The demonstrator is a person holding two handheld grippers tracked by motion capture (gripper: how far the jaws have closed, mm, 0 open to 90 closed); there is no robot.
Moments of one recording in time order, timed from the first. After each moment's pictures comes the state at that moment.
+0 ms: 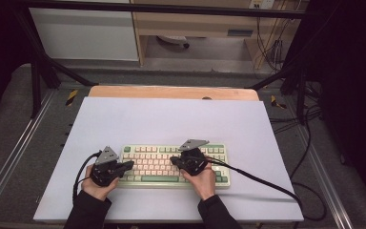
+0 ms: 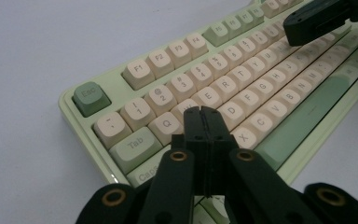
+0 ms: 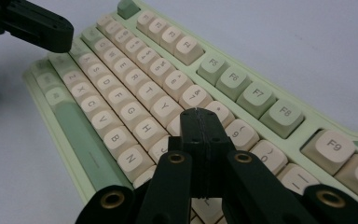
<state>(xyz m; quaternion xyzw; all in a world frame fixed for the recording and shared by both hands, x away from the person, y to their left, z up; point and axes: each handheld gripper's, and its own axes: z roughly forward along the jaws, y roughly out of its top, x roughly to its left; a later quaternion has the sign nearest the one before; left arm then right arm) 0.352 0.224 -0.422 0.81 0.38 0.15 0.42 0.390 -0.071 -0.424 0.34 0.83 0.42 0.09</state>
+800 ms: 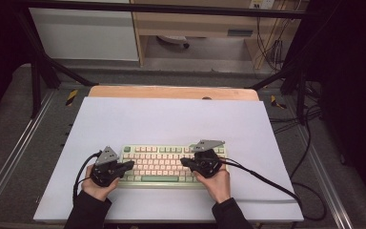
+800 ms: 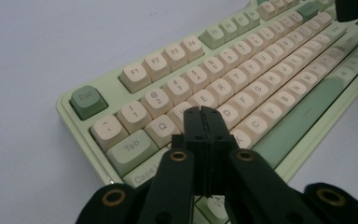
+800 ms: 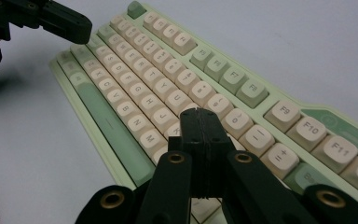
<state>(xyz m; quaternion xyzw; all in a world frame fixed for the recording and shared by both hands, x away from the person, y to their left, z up) 0.351 0.221 -0.419 0.81 0.37 0.15 0.42 0.374 -0.108 -0.402 0.33 0.84 0.43 0.09</state>
